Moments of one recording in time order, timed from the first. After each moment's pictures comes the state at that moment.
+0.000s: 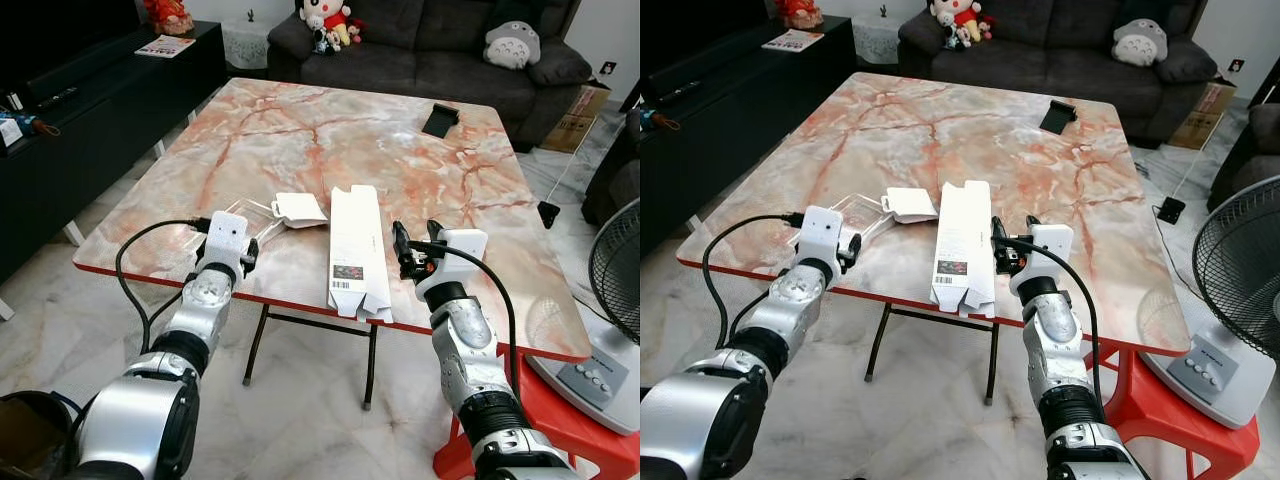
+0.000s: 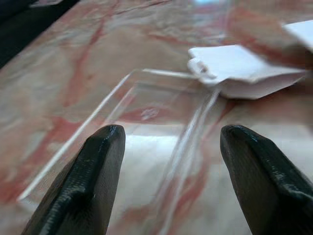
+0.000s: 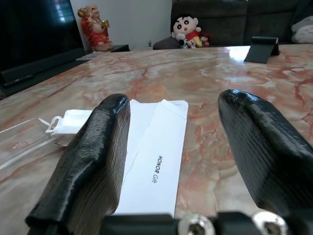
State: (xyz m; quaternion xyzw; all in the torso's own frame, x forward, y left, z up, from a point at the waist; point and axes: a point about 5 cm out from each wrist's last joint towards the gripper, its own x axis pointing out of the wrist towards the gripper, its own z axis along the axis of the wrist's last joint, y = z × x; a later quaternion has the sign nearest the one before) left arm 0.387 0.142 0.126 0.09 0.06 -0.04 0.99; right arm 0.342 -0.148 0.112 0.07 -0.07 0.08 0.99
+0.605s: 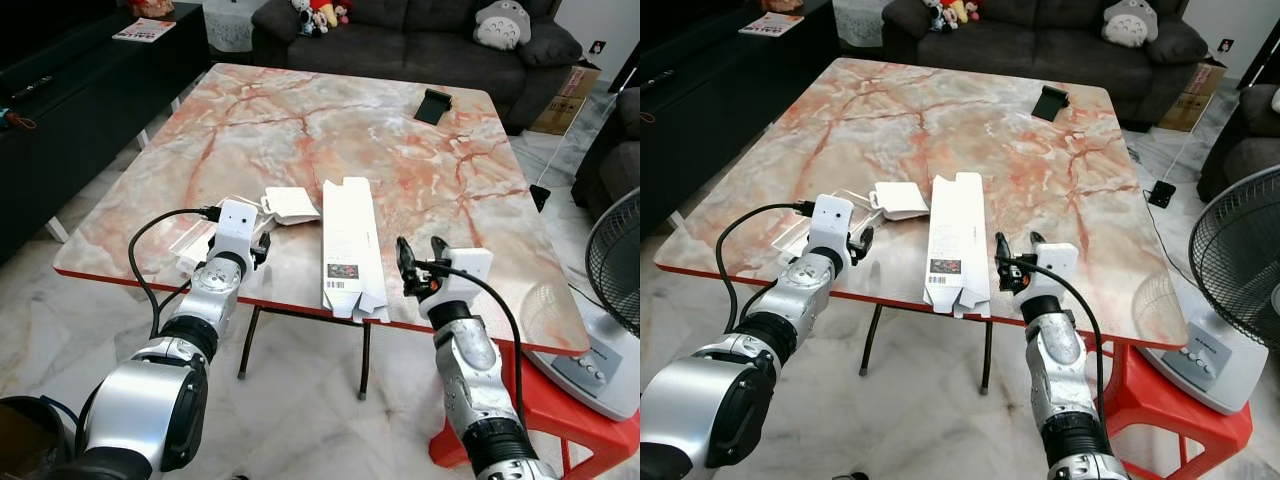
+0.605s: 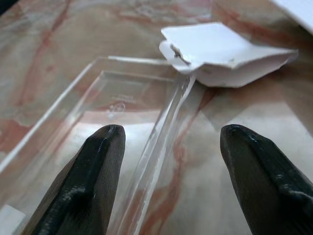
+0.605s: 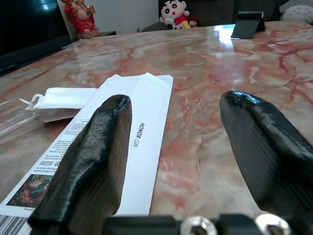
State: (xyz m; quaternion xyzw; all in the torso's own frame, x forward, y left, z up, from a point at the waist) left arm 0.391 0.140 0.130 0.10 0.08 -0.05 0.99; right arm 0.323 -0.147 0.100 0.07 -0.06 0.08 0.99
